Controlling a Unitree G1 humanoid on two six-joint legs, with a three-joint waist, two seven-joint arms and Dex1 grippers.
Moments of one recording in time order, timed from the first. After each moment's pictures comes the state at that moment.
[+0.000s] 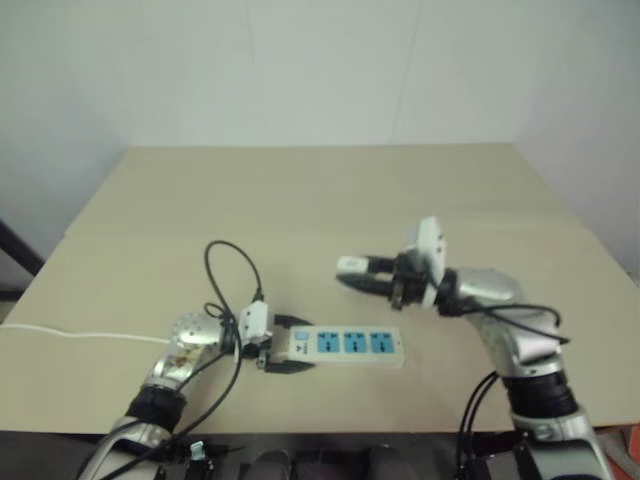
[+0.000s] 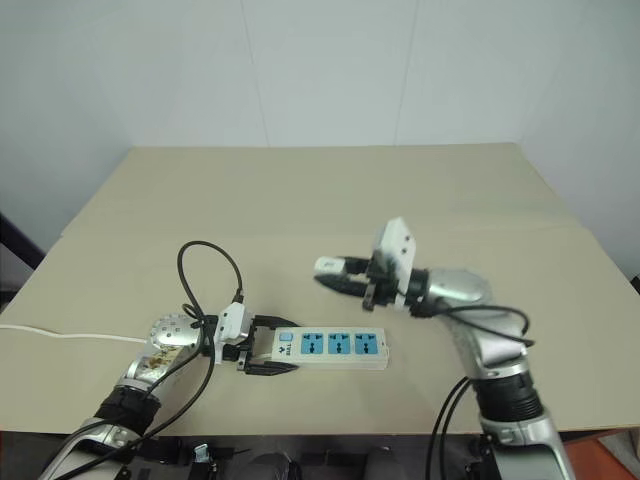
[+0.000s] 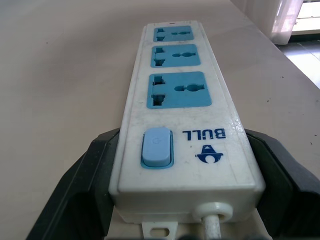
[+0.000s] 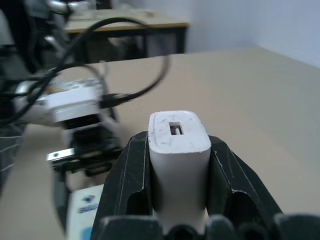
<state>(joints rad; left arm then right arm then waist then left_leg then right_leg) -0.39 0.47 -0.21 0.38 -0.25 -0.24 -1.36 -0.43 -0.43 0.12 -0.17 0.41 0.36 1.03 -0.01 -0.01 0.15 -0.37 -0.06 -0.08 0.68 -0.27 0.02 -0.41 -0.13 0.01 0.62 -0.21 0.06</state>
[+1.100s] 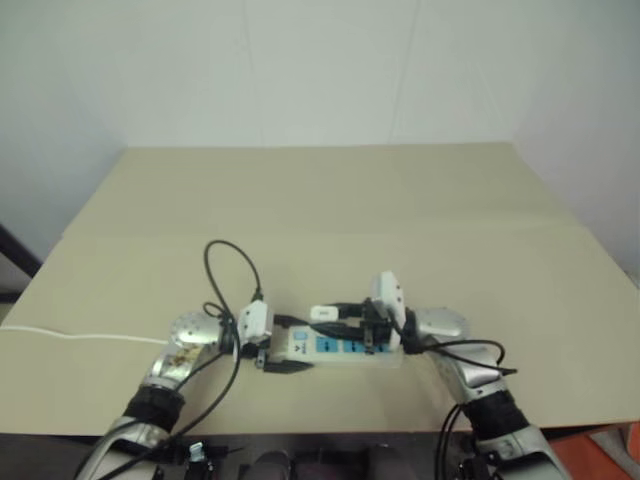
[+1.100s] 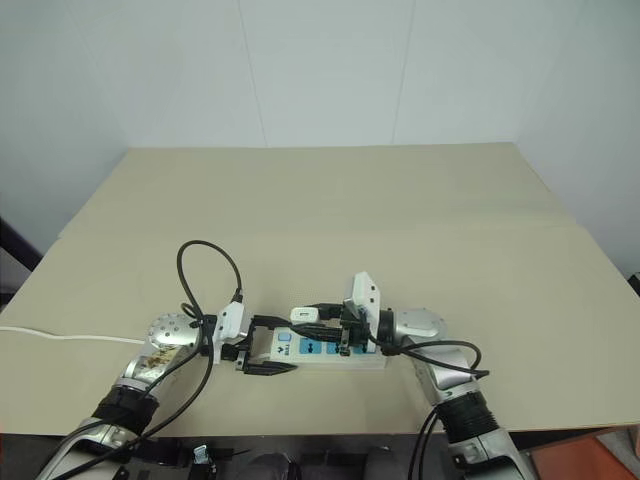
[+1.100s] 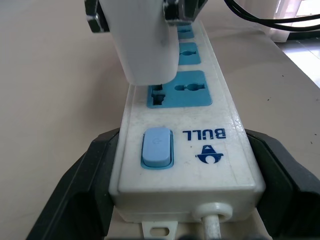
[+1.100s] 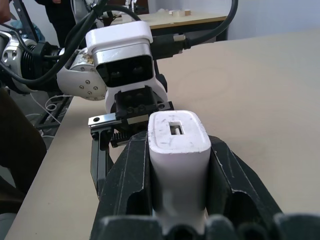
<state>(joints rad) -0.39 0.48 -0.21 0.37 -0.24 -0.22 -1.36 -0.38 -0.32 0.22 0.06 0.36 0.13 1.13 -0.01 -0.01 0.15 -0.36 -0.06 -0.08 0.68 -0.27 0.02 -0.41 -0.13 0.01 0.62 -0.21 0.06</state>
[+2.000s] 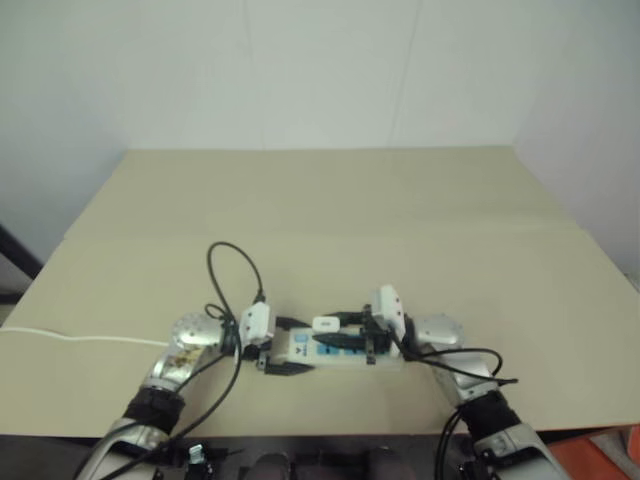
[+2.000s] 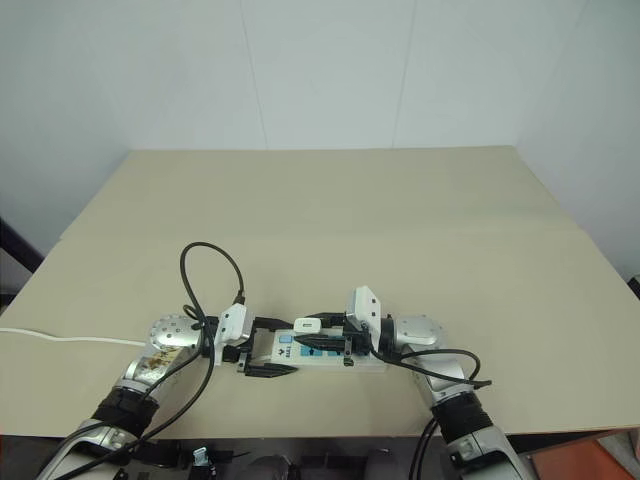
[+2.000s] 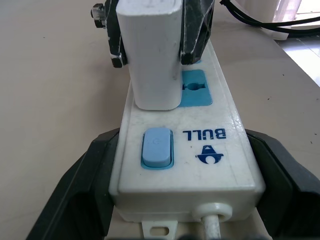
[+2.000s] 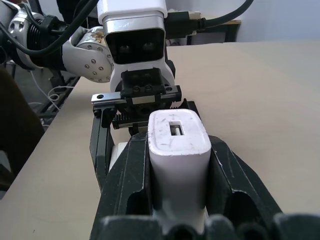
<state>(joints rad) -0.38 0.48 -0.23 0.36 -0.23 -0.21 -1.35 -0.38 -0.33 0.26 0.26 0.33 -0.08 1.21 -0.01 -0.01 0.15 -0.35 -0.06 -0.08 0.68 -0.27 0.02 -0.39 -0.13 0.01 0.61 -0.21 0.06</state>
